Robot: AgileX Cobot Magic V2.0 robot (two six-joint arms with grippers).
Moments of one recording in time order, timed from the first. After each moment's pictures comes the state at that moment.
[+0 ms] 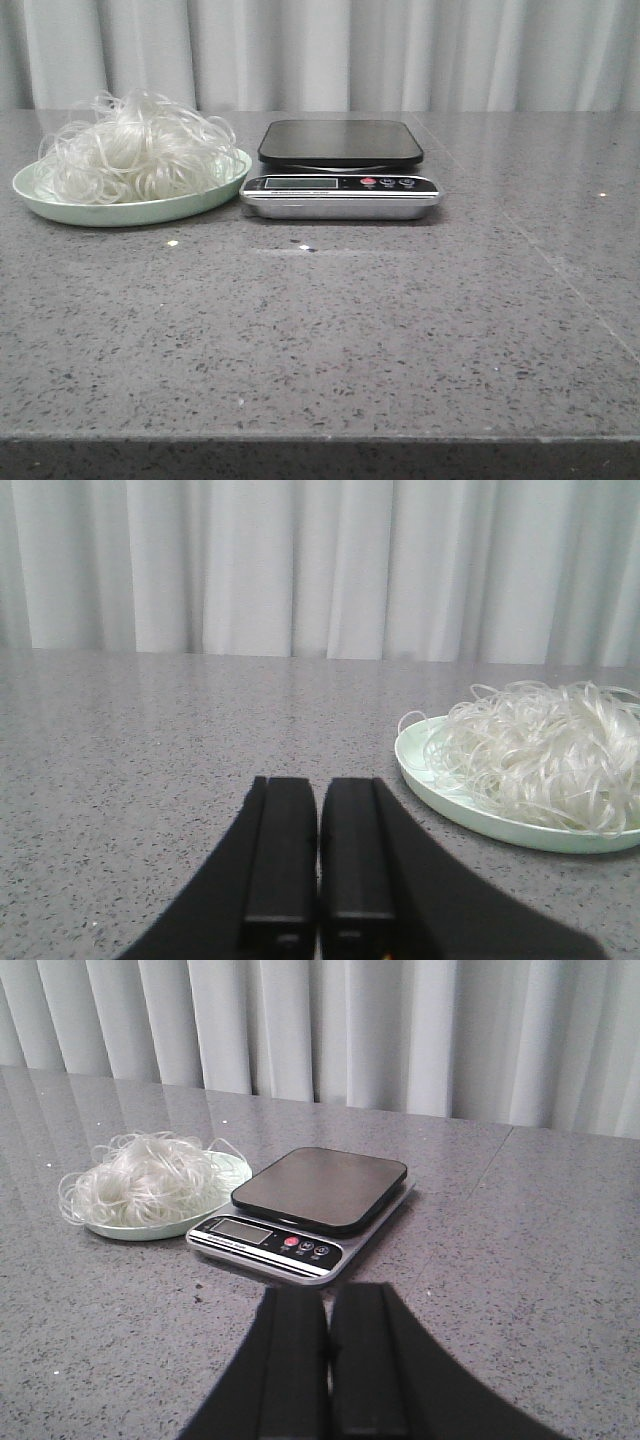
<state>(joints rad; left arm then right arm) -0.04 0.00 0.00 -0.03 0.03 -0.01 0.46 0.09 -0.29 0.11 0.31 0.00</state>
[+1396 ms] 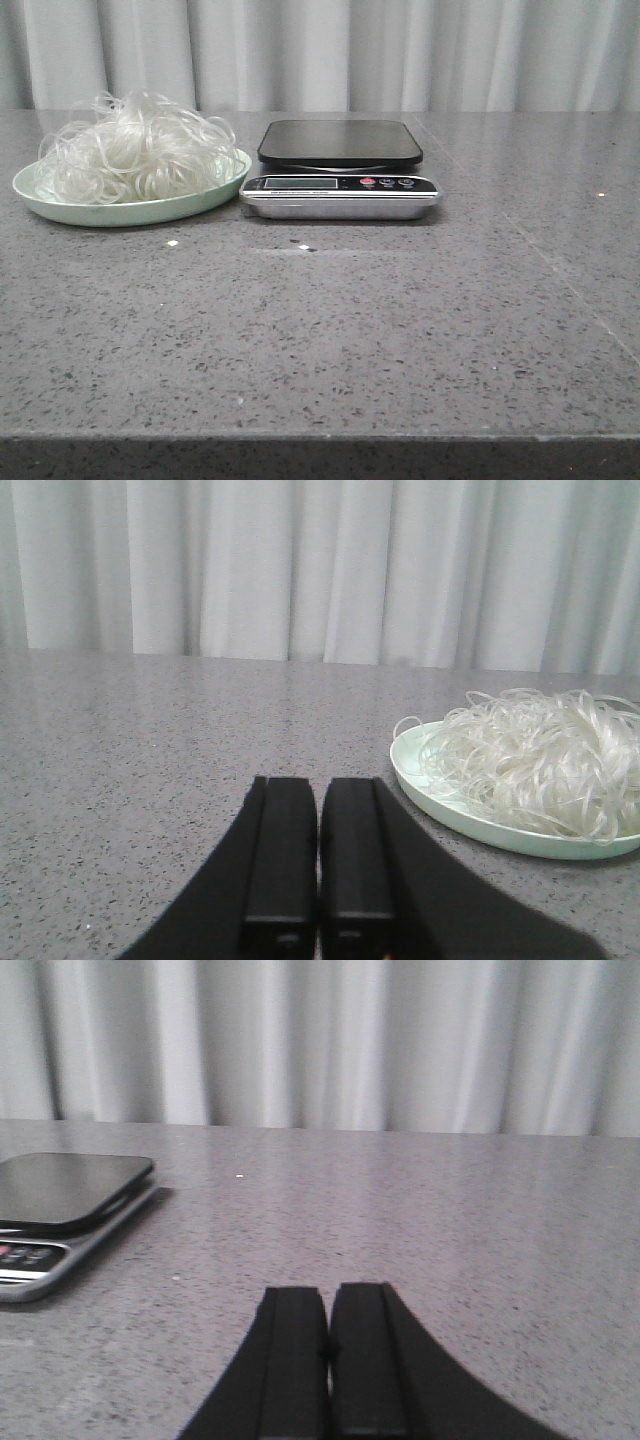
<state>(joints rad) -0.05 0.00 0.00 -0.03 0.02 -0.02 0.05 -0.01 0.00 0.06 0.04 0.00</state>
